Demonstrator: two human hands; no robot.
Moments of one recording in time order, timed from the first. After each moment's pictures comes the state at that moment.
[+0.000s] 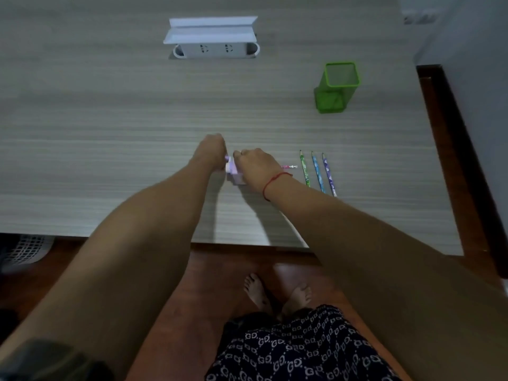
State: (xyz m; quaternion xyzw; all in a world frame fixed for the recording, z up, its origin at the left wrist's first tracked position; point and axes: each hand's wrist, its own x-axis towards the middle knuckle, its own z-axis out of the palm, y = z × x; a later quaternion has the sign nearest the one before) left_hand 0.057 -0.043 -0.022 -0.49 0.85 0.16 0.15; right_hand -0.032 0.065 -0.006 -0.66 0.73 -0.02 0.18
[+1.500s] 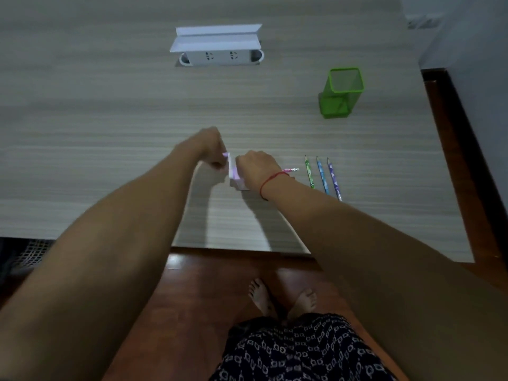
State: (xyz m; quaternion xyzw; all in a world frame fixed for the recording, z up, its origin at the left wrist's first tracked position) left_hand 0.066 -0.069 0.009 -0.45 0.84 0.24 0.20; right_hand -0.026 0.056 0.004 -0.64 0.75 -0.01 0.19
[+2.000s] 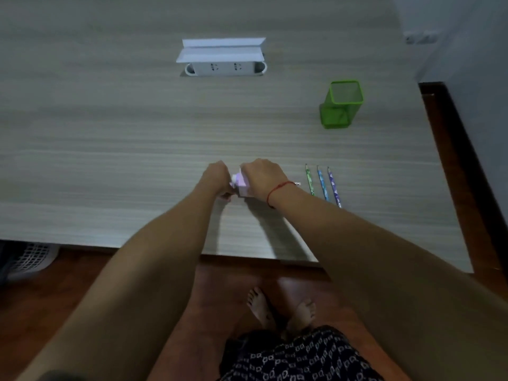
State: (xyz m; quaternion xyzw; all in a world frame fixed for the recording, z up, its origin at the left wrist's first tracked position) left_hand 0.077 -0.035 -0.052 -0.54 0.80 0.22 0.18; right_hand -0.032 0.063 0.009 -0.64 0.74 -0.03 0.19
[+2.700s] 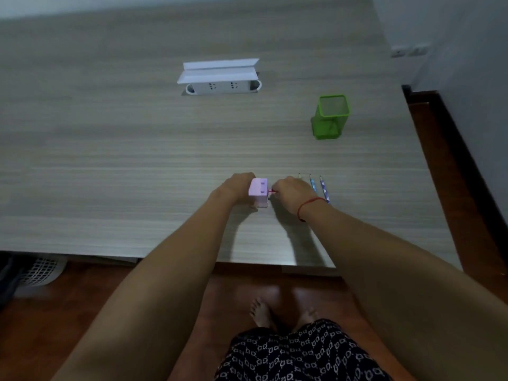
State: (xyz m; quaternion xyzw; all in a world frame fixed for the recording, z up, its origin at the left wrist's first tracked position) left_hand 0.036 0.013 -0.006 -0.43 0.85 0.23 0.17; right_hand -0.088 0.108 -0.006 -0.61 0.77 0.01 0.21
